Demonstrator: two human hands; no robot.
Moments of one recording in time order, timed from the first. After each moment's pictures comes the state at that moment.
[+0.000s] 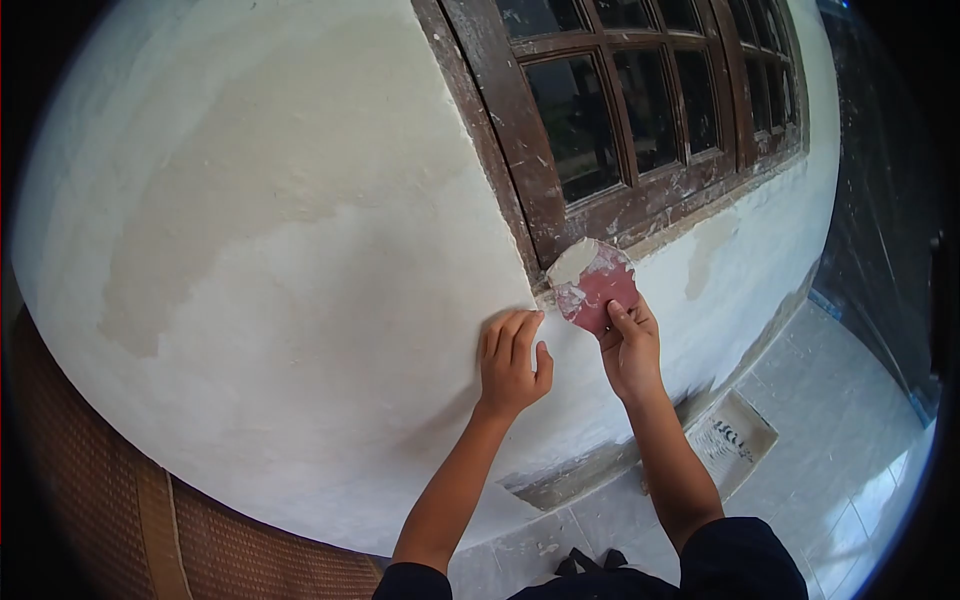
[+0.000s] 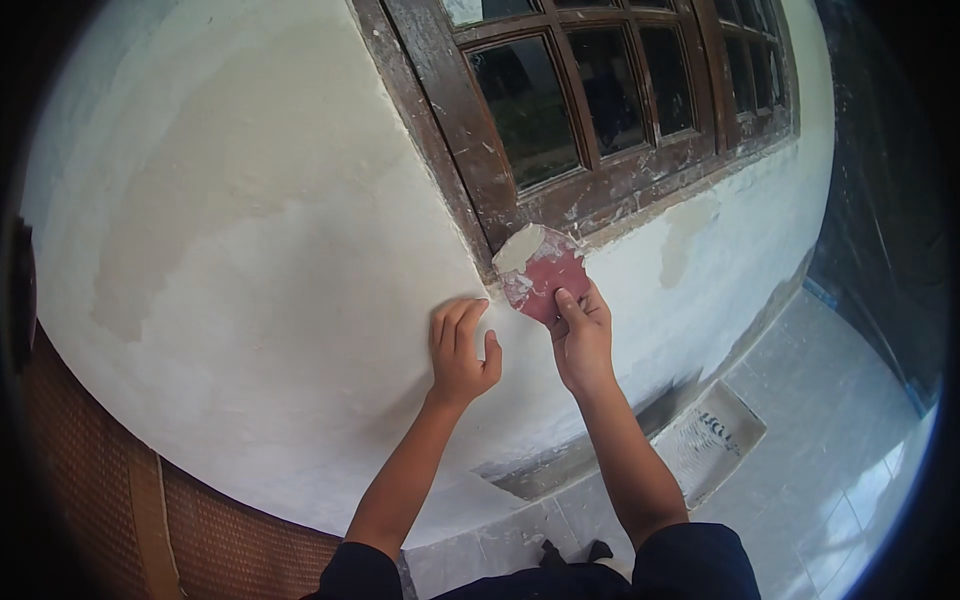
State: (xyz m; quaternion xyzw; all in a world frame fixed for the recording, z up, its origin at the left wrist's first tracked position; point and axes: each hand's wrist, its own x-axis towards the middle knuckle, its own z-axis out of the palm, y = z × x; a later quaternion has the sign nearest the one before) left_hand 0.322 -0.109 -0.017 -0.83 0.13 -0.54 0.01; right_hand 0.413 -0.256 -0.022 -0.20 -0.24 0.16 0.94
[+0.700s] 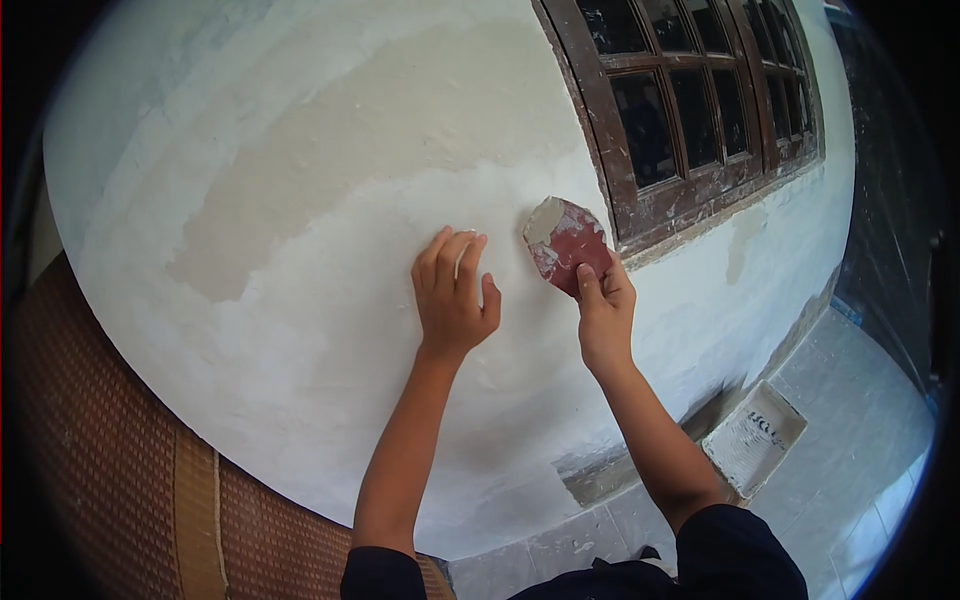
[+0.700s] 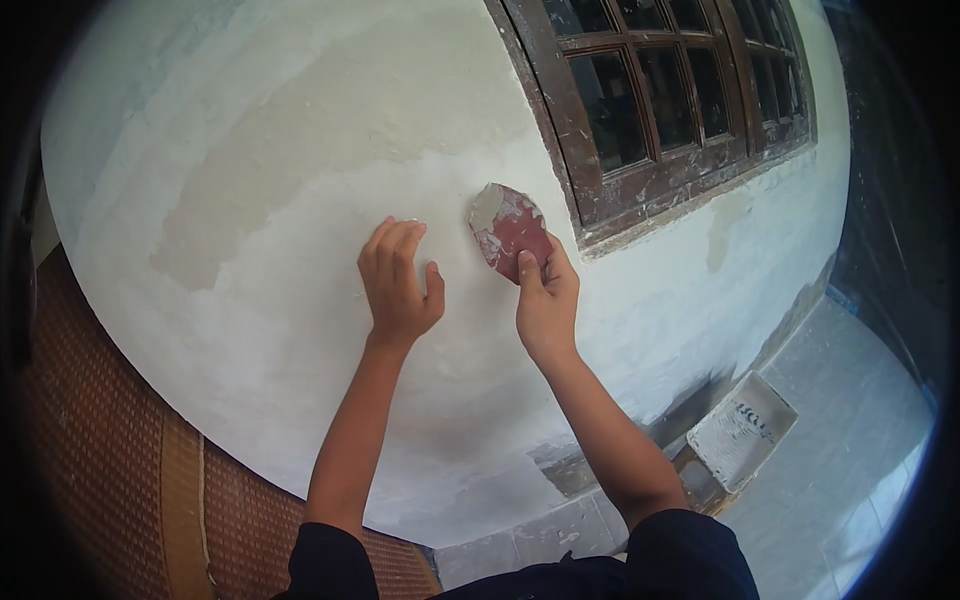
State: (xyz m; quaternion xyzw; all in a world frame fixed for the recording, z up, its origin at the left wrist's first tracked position) left_hand 0.220 -0.021 0.127 -0.80 0.10 -0.55 0.20; right_hand 0.308 -0.172 0.067 -0.30 -0.28 0.01 0.91
